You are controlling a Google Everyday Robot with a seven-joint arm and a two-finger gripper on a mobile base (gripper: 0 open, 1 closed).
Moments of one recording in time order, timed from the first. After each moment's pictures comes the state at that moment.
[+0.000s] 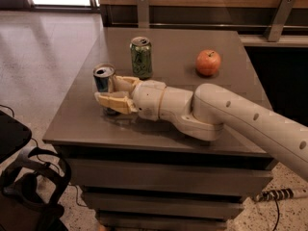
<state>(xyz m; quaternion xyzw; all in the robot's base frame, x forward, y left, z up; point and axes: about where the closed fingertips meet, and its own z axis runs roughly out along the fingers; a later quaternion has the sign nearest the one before) 0.545 0.107 0.877 -0.42 0.56 0.39 0.59</state>
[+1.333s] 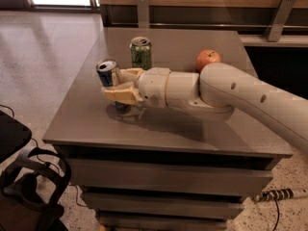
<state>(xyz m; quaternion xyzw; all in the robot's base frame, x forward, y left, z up) 0.556 0.093 0.886 -0.46 0.59 0.35 0.56</state>
